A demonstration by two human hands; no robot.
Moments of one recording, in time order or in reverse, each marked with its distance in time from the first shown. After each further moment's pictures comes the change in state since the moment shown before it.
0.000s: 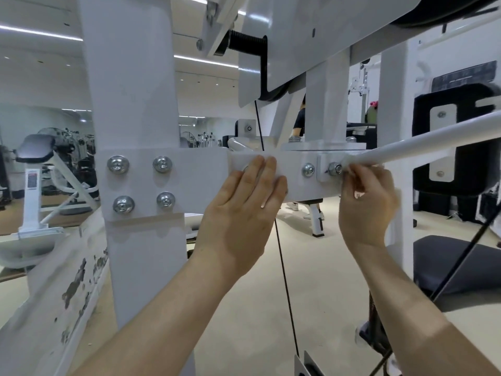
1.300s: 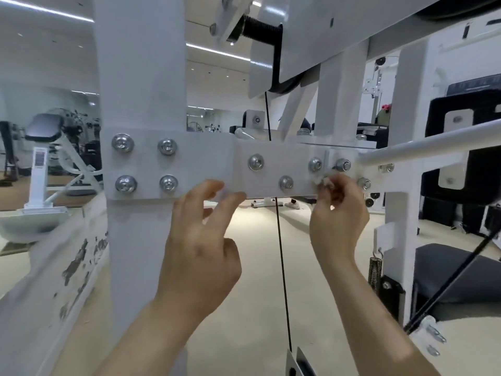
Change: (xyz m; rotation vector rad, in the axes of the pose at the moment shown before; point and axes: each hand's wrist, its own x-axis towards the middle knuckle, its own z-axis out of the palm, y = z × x) left_hand -0.058 0.003 -0.014 -0.636 0.239 -0.508; right_hand -0.039 -0.052 0.002 0.223 -0.191 0.283
